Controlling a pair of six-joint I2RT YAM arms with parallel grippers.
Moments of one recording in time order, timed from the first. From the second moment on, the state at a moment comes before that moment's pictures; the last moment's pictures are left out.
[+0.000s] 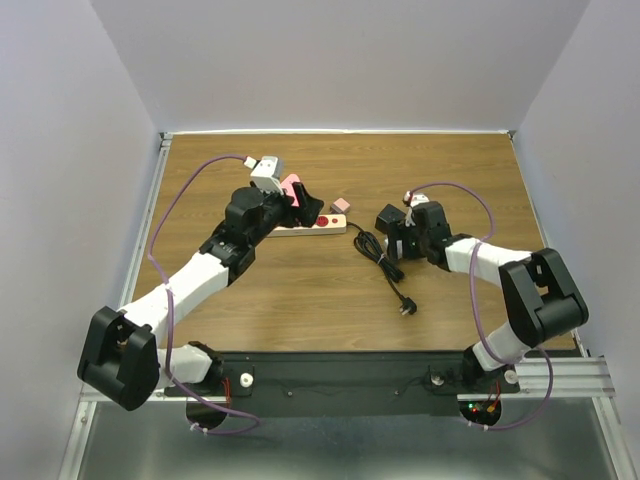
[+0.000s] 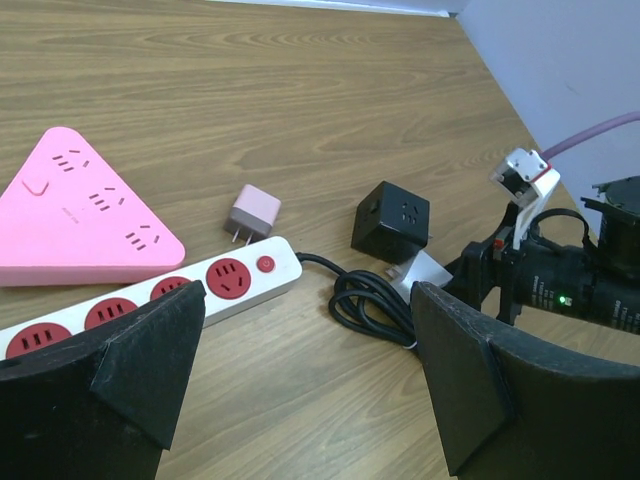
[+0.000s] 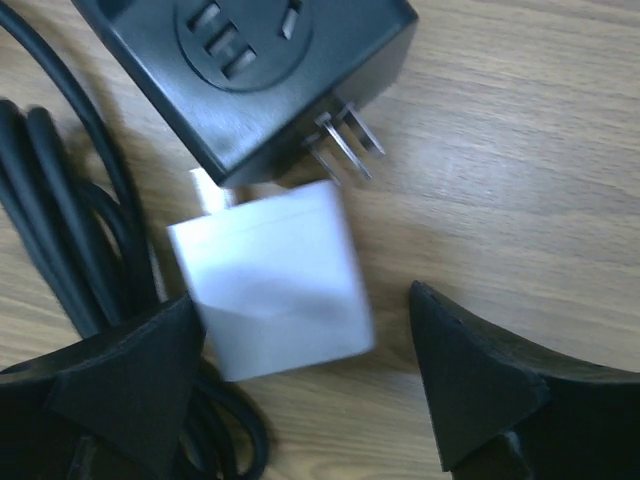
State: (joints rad) left arm -0.52 1.22 0.79 0.24 0.07 -0.42; right arm 0.35 1.55 0.73 0.01 0.03 0.17
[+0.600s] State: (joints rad) left arm -0.54 1.21 0.79 0.19 0.29 -0.50; right arm 0.41 1.22 0.69 -0.03 -0.18 0.09
